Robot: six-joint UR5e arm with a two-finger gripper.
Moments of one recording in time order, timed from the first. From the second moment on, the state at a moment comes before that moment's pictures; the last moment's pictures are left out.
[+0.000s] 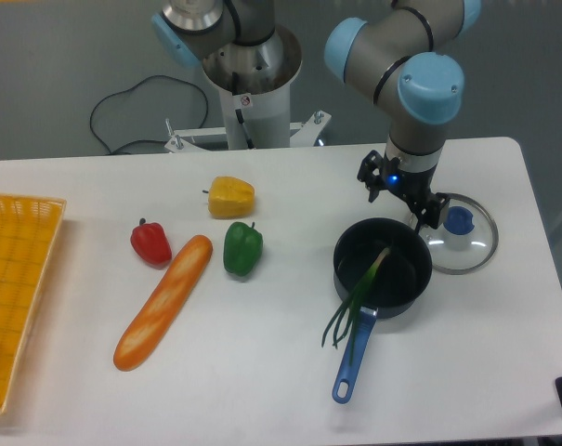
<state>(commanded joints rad) 2.78 -1.80 -1.73 -1.14 1.55 1.39</state>
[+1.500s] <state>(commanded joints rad) 2.94 -1.92 -1.68 -1.13 1.52 2.02</state>
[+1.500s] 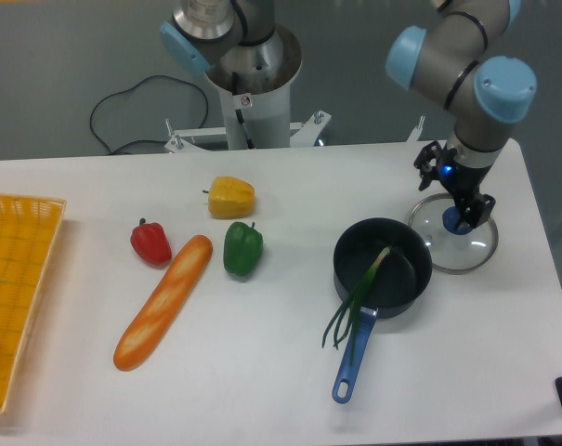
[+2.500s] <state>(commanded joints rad) 2.94 -2.00 -1.66 -1.07 1.64 2.14</state>
